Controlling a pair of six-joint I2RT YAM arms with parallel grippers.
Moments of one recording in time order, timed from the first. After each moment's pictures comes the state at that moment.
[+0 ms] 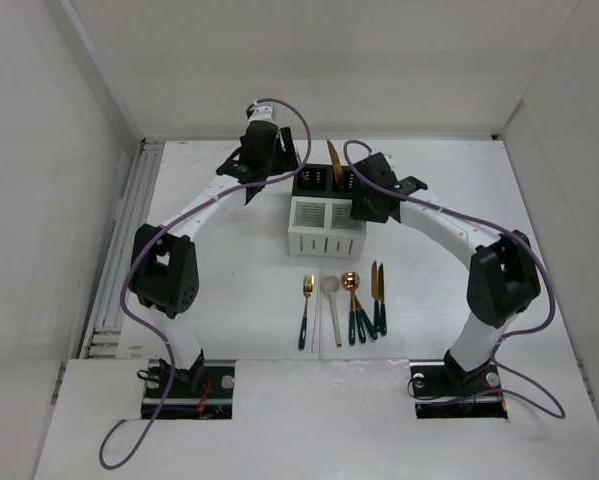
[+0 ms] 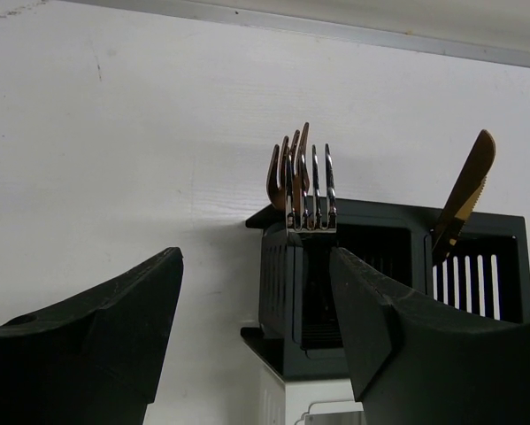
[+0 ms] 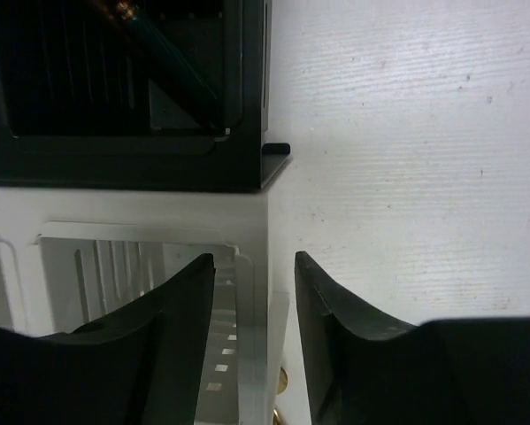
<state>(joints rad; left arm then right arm) -0.44 1.82 1.54 -0.21 -0.19 -0.44 0.51 1.75 1.40 -0.60 0.24 0.56</state>
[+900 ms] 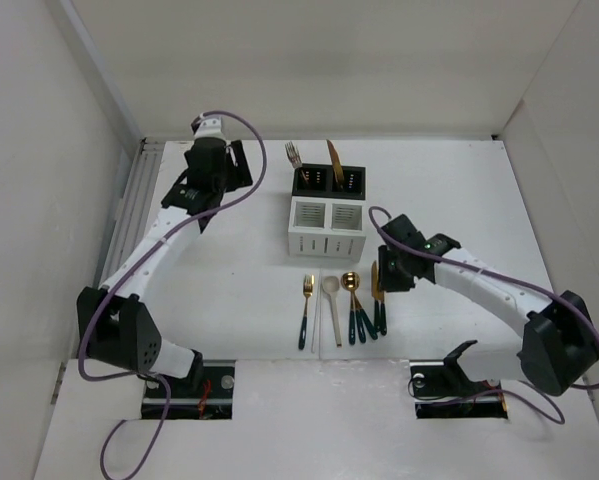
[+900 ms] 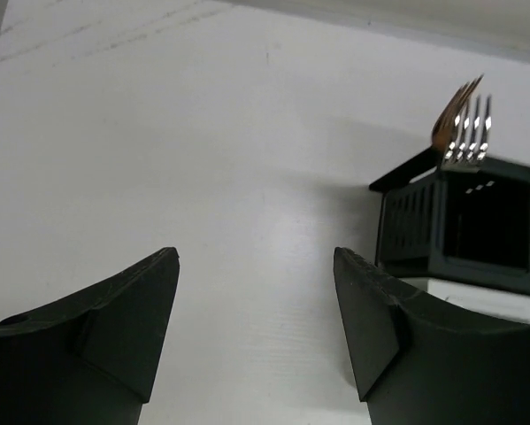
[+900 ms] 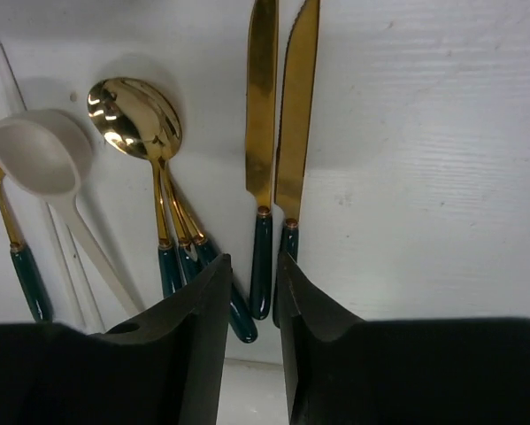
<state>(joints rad) -0.31 1.43 1.28 -0.31 -0.26 -0.33 0.57 1.29 0.86 -0.73 0.07 0.62</state>
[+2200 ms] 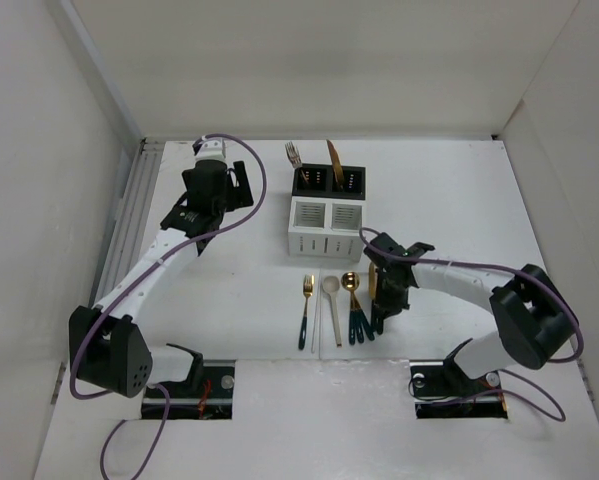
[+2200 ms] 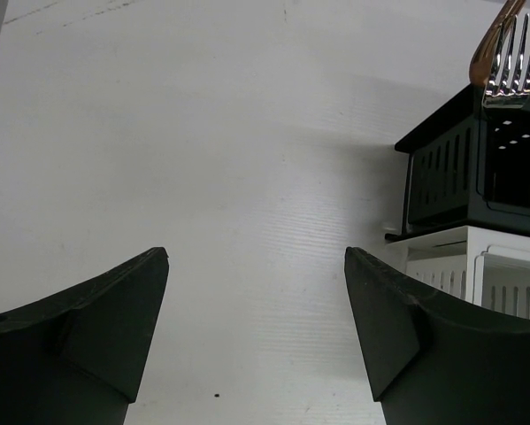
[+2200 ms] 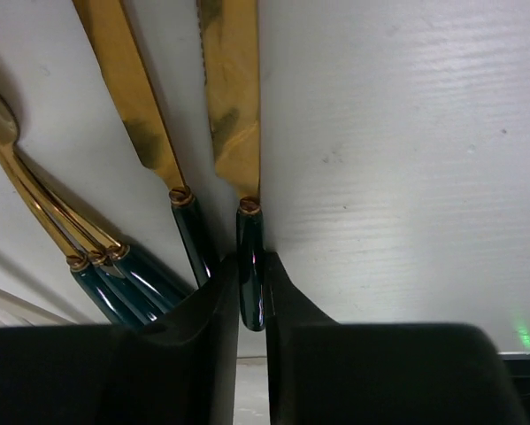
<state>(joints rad) -0.34 1.29 1.05 -0.27 -0.31 -0.31 0.64 1.46 0.76 -0.73 0.04 0.83</state>
